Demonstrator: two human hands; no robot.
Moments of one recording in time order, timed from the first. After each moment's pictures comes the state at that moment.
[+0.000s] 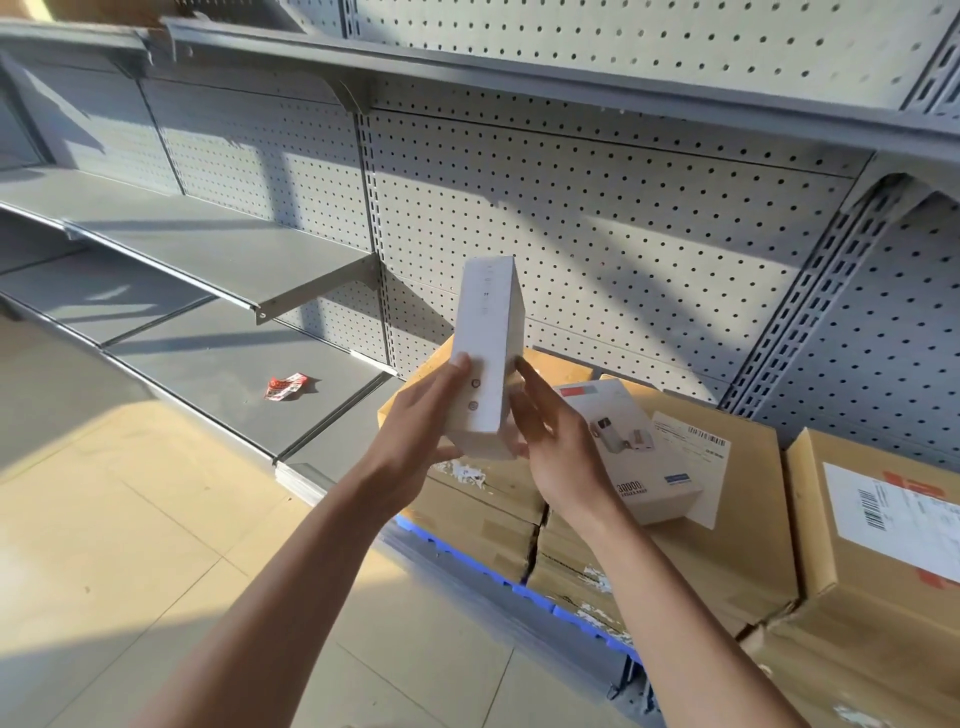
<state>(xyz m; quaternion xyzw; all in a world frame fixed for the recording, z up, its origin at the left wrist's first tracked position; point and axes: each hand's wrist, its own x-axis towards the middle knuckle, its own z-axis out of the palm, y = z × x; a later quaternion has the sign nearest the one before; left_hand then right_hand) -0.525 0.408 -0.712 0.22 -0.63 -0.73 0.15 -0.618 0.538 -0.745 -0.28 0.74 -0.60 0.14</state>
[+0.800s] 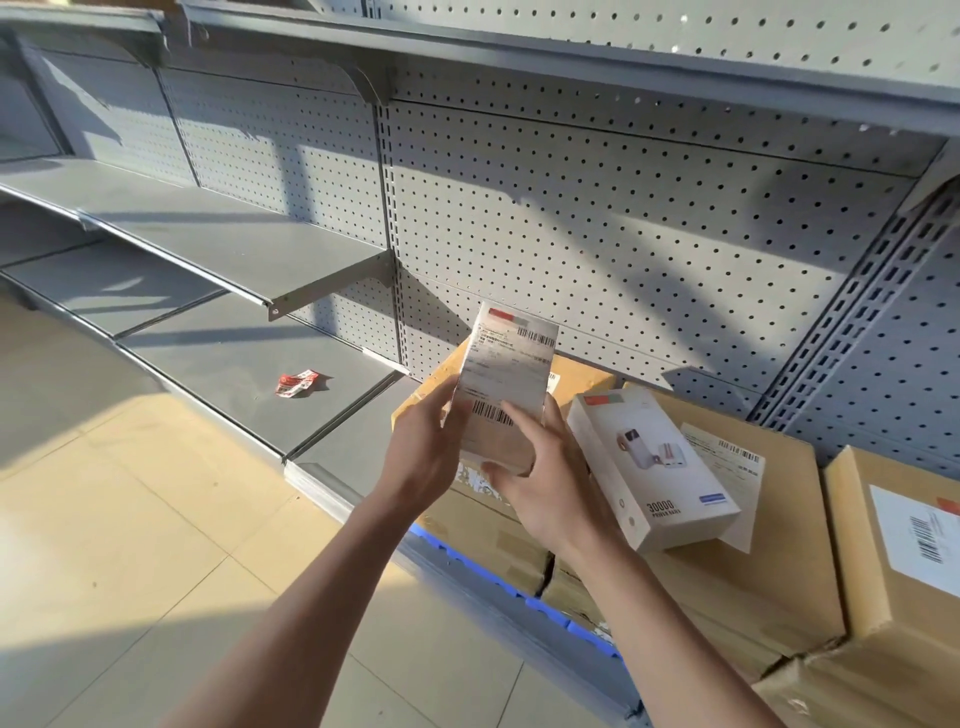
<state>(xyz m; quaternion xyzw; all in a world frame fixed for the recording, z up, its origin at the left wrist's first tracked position) -0.544 0.376 -0.765 0.23 -0.83 -0.44 0.26 -0.617 0.517 -0.777 -0.34 0.82 -0.45 0.09</state>
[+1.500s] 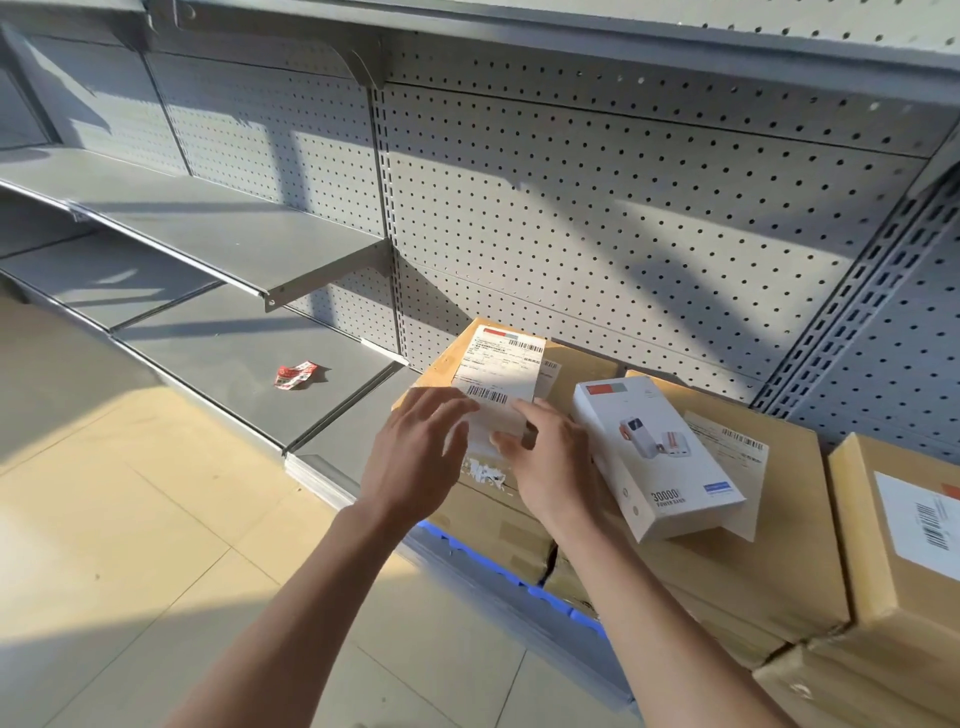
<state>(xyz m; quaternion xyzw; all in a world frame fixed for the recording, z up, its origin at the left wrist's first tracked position) -0.534 0.362 -0.796 0.13 -0.93 -0.15 0.32 -0.619 0.502 -0.776 -0.29 0.86 -0.42 0.00</state>
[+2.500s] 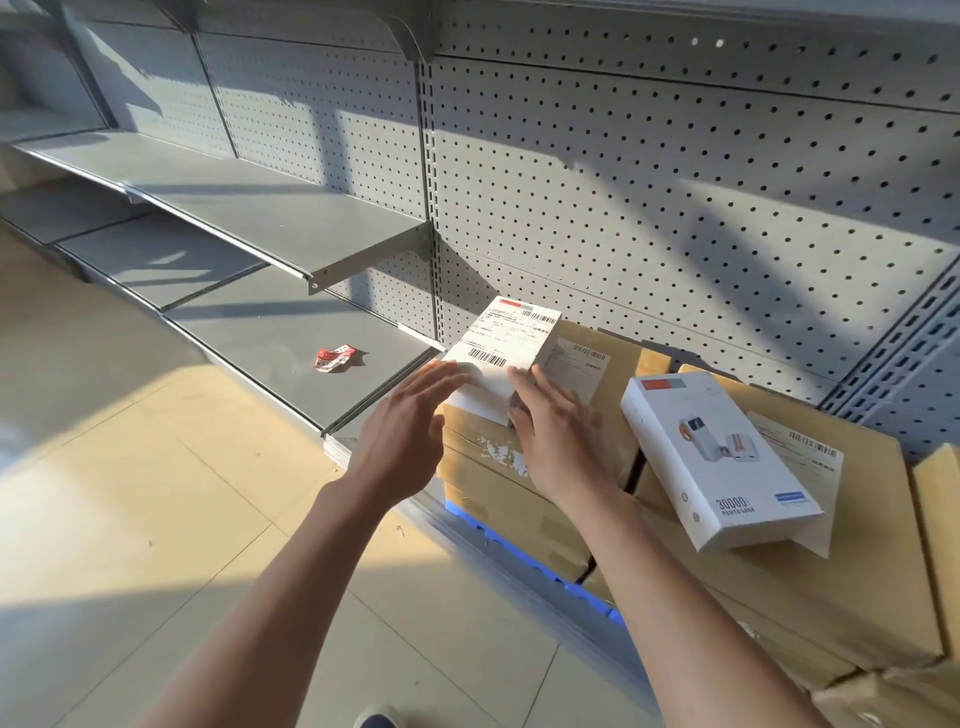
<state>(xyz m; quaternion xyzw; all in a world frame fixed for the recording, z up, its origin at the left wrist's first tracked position) -0.505 0.317 -0.783 0.18 -0.94 -0.19 0.24 -0.626 0.461 -0.788 -0.40 0.88 -0.26 -0.01</state>
